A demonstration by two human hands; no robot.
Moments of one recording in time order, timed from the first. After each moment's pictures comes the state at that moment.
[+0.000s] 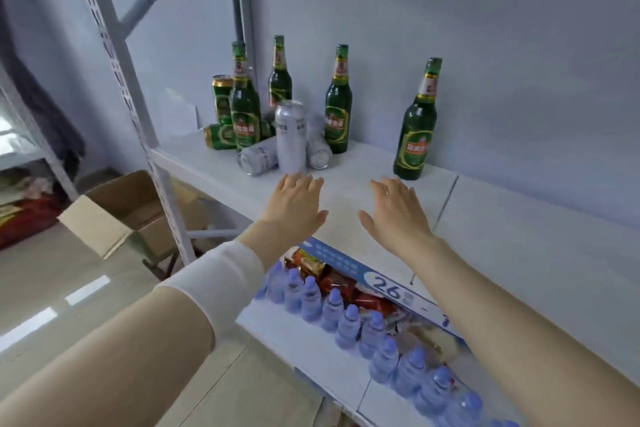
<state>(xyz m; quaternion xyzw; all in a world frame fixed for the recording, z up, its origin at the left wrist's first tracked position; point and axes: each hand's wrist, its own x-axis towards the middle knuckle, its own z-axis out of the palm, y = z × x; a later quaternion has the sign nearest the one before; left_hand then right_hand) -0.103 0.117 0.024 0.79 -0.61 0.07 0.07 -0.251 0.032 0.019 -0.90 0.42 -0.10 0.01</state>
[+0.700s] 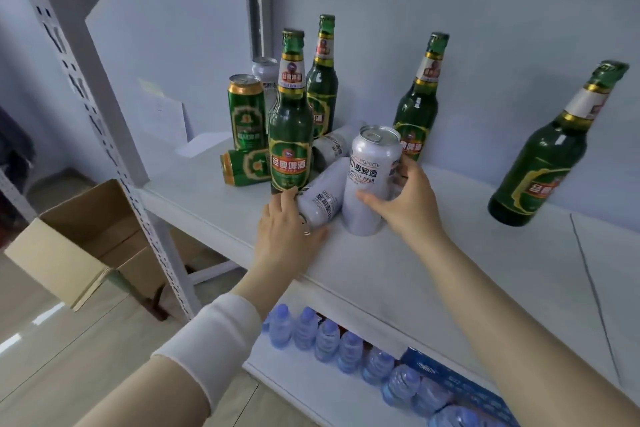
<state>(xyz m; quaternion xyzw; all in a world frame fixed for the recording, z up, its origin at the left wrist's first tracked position) 0.121 0.025 -0.046 0.82 -0.46 -0.05 0.34 -0.023 -0.073 -0.001 -0.74 0.44 -0.41 0.30</state>
